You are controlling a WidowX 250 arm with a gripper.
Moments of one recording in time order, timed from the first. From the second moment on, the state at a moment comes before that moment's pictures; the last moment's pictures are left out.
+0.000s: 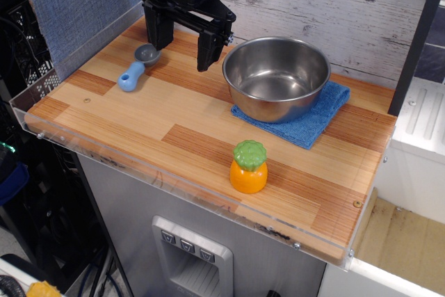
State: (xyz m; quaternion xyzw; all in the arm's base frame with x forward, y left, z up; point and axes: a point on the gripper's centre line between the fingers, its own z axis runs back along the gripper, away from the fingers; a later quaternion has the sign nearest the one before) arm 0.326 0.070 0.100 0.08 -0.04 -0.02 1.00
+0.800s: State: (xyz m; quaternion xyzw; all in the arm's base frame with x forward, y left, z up) arm 0.324 -0.005 0.080 0.06 -0.03 -0.10 0.99
